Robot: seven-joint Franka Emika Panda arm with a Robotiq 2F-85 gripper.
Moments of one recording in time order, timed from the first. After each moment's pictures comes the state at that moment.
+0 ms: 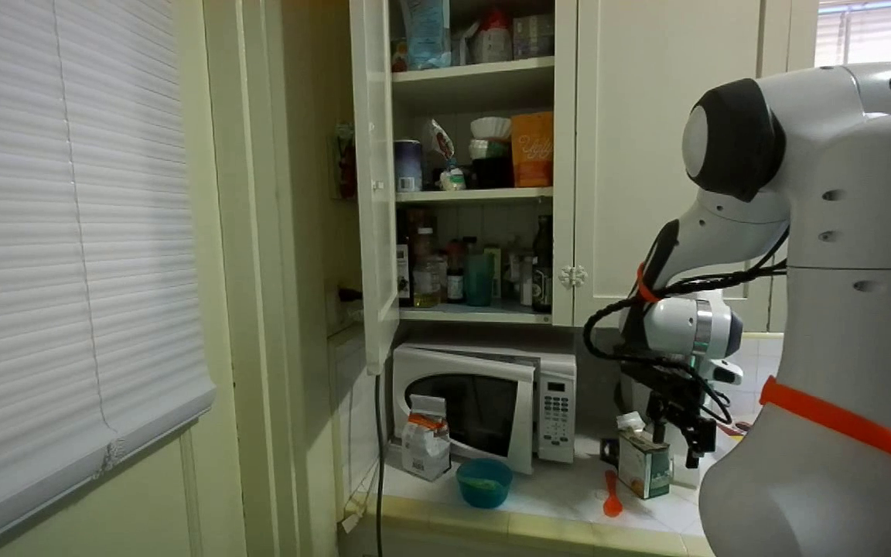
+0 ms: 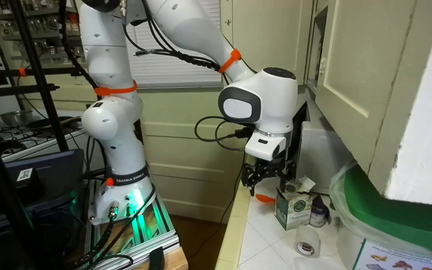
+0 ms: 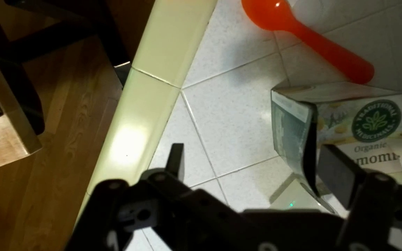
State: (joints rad) arm -0.46 0.03 -0.36 -2.45 0.16 2.46 0.97
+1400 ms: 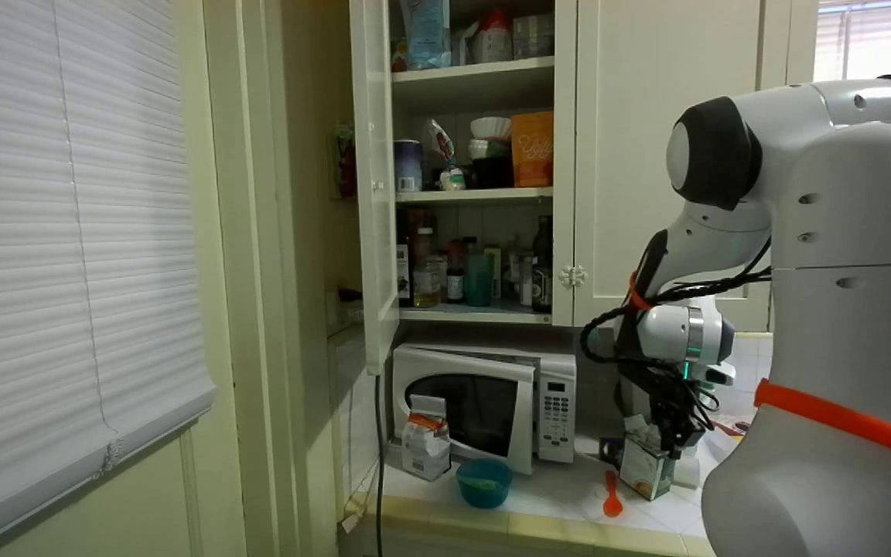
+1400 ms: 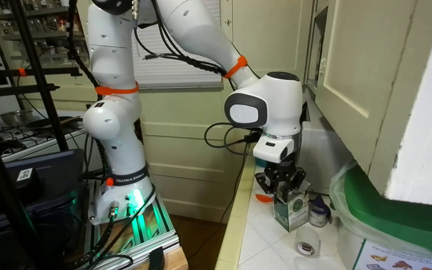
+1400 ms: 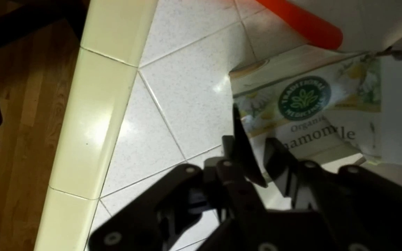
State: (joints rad) arm -0.42 0.10 -0.38 -2.41 0.17 2.57 1.02
